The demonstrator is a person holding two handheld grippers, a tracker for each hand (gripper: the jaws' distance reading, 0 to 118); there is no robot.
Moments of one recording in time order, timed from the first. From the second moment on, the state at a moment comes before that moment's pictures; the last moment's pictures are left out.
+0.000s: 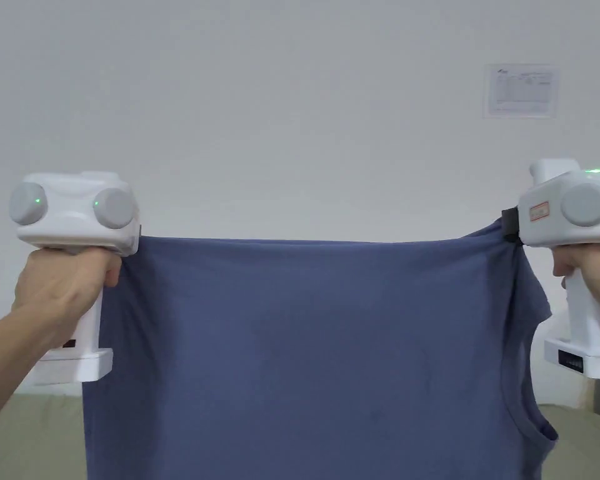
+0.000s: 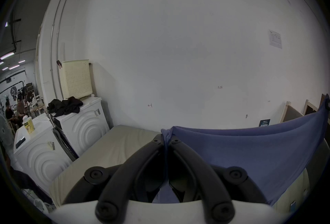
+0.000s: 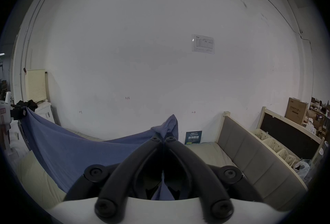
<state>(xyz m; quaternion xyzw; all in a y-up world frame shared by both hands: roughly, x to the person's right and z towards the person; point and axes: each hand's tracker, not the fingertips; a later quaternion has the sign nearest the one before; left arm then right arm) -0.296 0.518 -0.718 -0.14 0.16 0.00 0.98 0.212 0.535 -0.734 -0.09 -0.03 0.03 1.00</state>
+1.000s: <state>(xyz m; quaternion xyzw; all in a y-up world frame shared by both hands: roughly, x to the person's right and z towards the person) -0.304 0.208 -0.600 -0.34 0.11 0.00 0.94 0.219 0.217 -0.591 -0.28 0.01 0.03 0.96</state>
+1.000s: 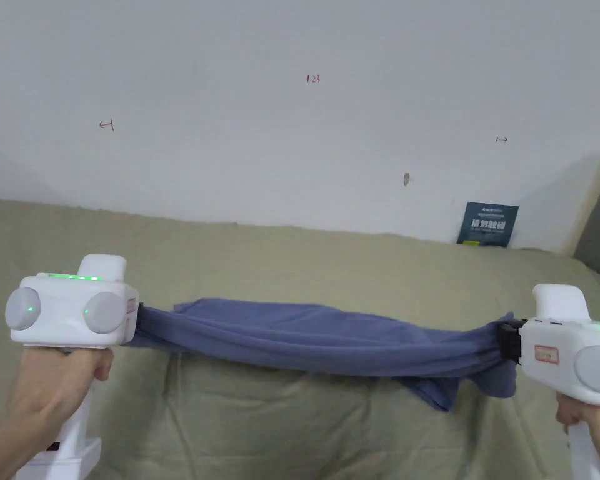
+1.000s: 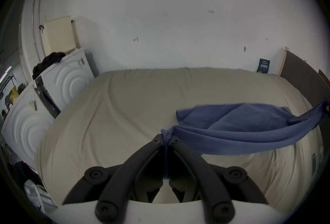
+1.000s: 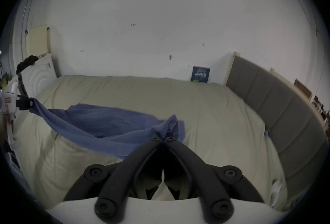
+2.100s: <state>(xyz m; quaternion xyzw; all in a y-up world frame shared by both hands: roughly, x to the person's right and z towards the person) -0.325 0.099 -0.328 -0.44 0.06 0.05 0.90 0.252 0.066 -0.330 -0.42 0.01 -0.06 0.90</state>
